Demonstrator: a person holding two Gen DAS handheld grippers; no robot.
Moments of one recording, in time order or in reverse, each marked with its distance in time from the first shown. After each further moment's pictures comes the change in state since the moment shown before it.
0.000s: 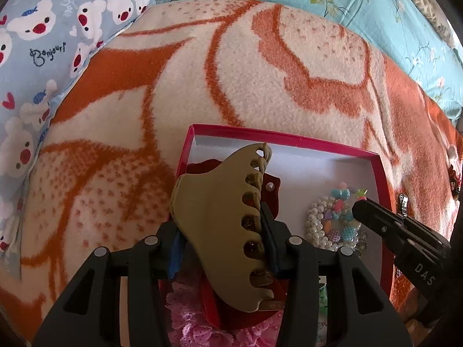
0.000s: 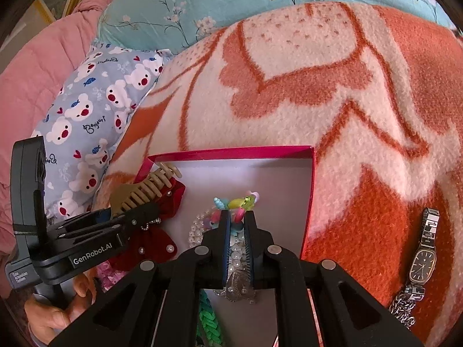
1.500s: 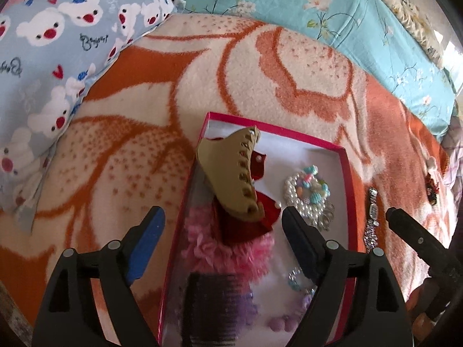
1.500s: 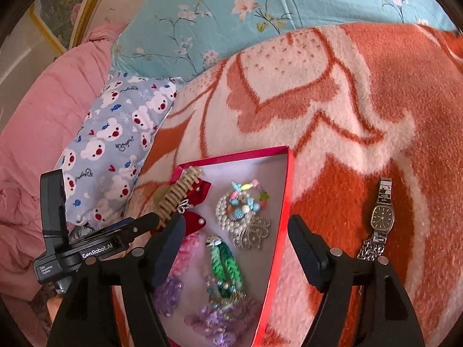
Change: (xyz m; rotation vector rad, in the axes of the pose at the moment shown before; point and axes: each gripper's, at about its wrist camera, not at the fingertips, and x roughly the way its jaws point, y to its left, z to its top) left arm -0.067 0.014 -0.036 -0.088 -0.029 -0.058; right arm -0.089 0.000 -0.024 0.059 -0.078 0.062
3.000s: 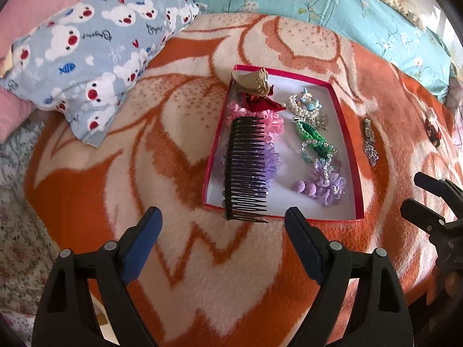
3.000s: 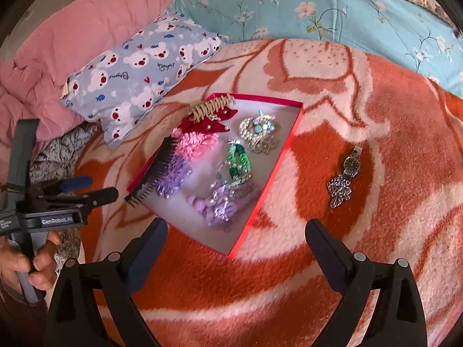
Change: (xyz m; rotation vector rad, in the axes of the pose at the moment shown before) left arm -0.109 0.001 -0.134 0.069 -0.022 0.167; right arm -0.082 0.048 -0.101 -0.357 0.121 -0.113
